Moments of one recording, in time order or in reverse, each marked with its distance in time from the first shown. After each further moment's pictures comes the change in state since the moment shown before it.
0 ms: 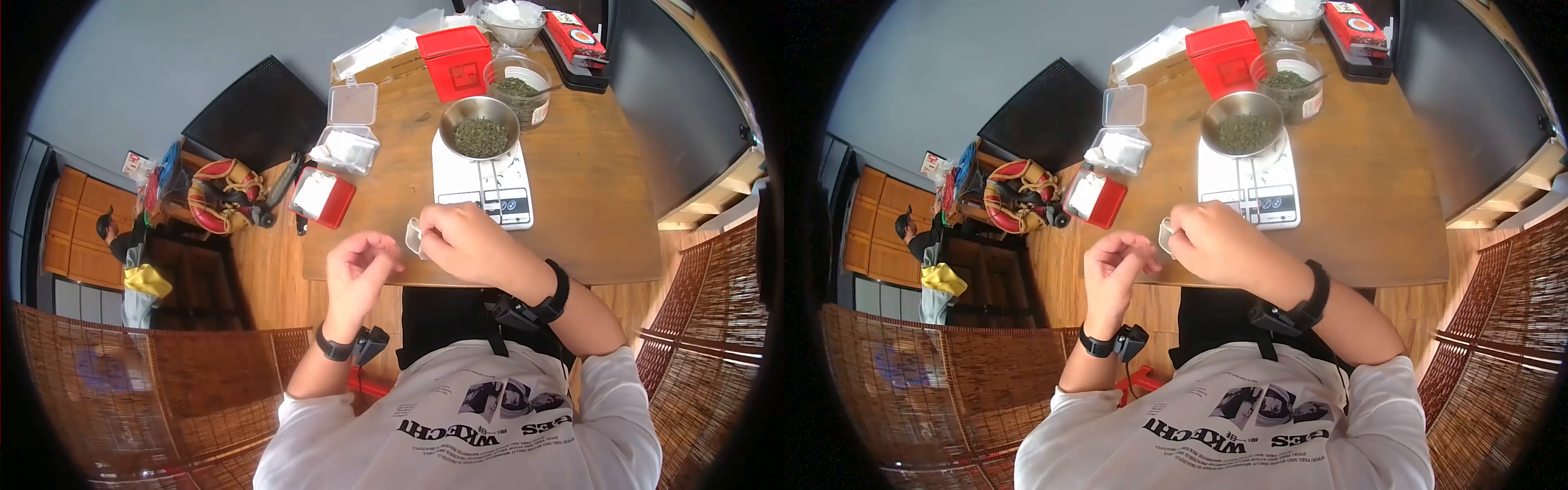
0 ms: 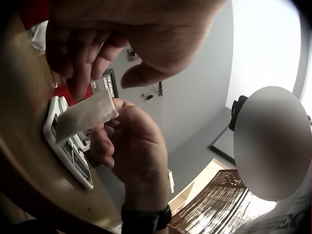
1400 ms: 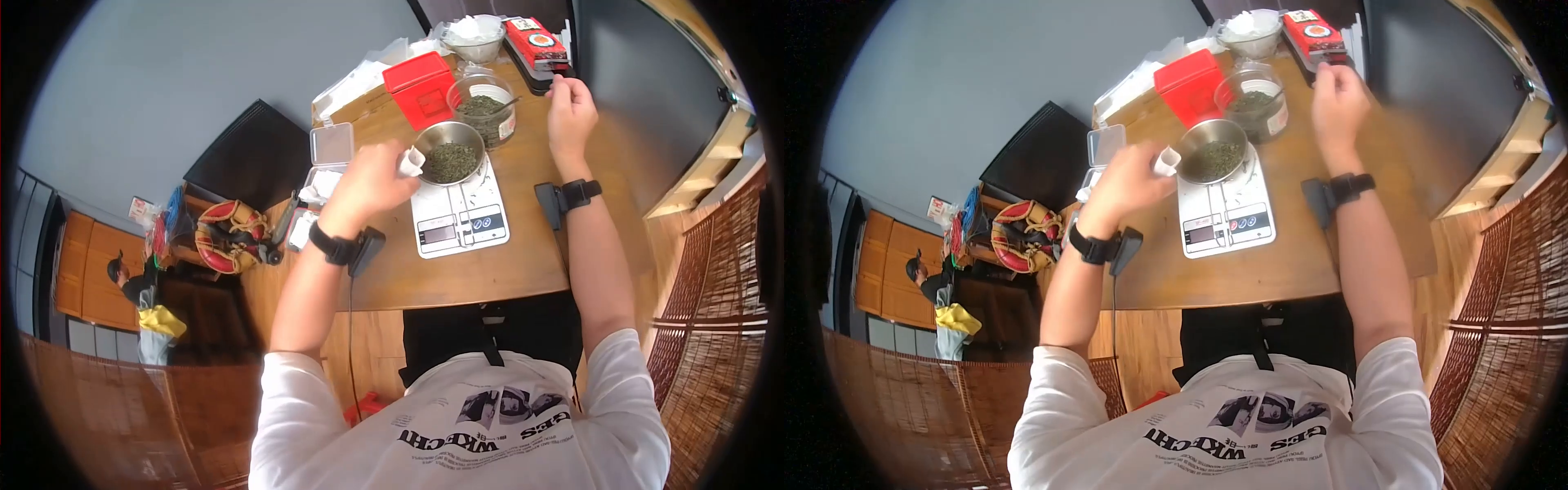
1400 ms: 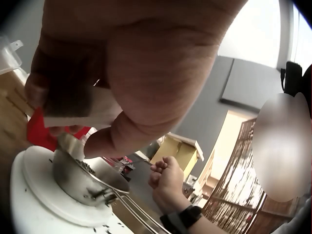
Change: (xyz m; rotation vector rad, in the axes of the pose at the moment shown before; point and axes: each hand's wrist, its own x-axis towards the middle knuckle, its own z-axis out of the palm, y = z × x) left_hand 0.155 0.070 0.066 1.047 -0.336 0.419; right_hand 0.037 0.133 -0.195 -0.018 1.354 -0.009
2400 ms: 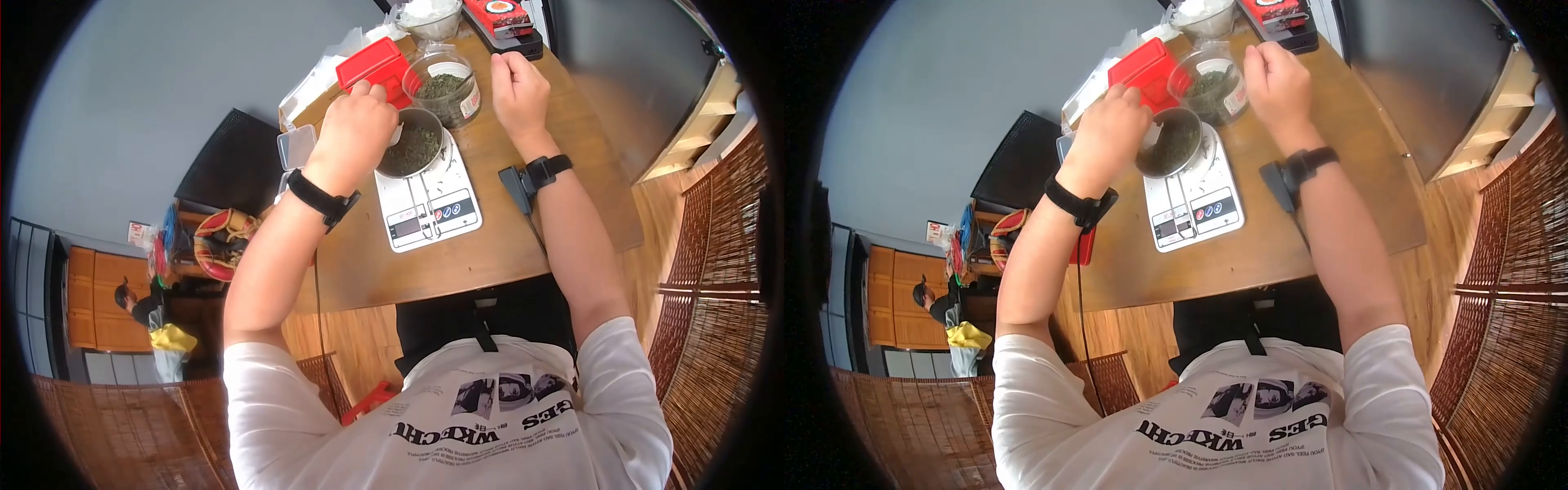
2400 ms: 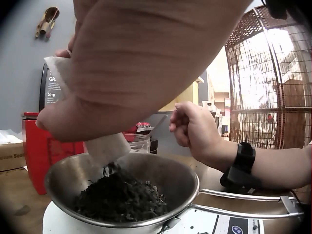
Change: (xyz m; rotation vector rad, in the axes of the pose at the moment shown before) left_hand 0.060 0.038 0.009 1.007 0.067 0.554; right_hand -0.018 -0.007 0.001 -0.163 -0.104 -0.390
